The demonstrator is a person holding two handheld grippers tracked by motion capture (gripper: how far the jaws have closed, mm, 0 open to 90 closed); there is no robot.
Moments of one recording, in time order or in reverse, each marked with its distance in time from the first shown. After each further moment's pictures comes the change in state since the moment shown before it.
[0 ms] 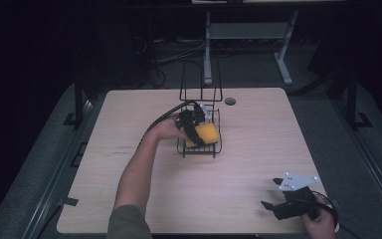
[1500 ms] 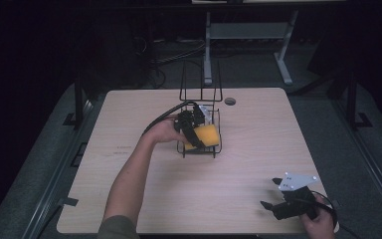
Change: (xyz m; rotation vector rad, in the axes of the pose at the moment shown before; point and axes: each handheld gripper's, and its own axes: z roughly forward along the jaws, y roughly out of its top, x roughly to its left) left arm -0.026 0.004 -0.024 -0.016 -0.004 0.039; right arm 0.000 0.001 0.001 0.001 0.002 0.000
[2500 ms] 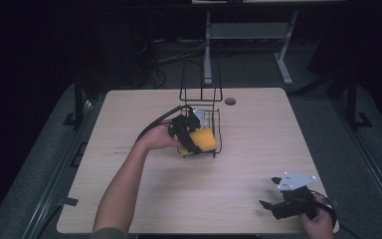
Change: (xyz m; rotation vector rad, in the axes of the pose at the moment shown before) left arm -0.023 -0.014 -0.014 -0.037 -0.005 0.005; right arm 0.002 0.003 0.000 -0.002 -0.002 0.005
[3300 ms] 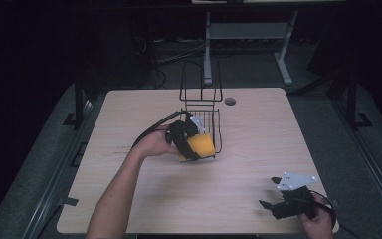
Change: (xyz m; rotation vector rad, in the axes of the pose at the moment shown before) left arm -0.024 -0.009 -0.009 -0.001 0.001 0.016; right arm 0.001 0.001 0.000 -0.004 -0.008 -0.010
